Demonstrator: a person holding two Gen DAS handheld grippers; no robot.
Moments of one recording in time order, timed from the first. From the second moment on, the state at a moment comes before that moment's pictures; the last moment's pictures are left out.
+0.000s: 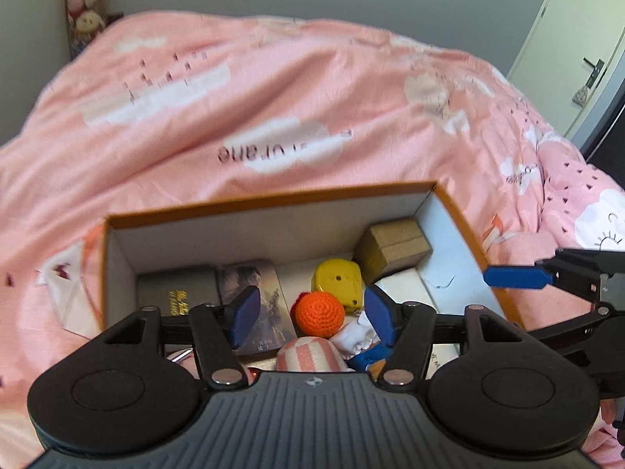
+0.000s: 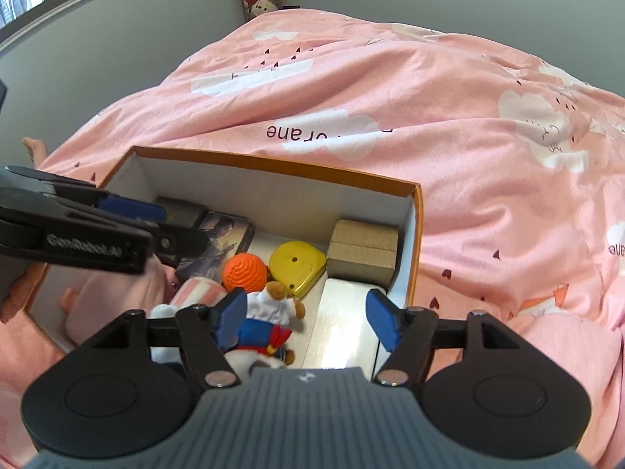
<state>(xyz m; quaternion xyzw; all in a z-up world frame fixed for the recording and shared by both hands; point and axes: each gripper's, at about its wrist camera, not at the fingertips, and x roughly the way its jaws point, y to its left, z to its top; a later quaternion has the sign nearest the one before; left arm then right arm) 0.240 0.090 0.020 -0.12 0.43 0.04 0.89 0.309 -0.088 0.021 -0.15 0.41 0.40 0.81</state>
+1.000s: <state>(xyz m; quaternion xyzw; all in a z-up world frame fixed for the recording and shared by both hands) 0.090 0.045 0.079 -0.04 0.21 0.20 0.95 0.161 -0.157 0.105 0.01 0.21 0.36 0.91</state>
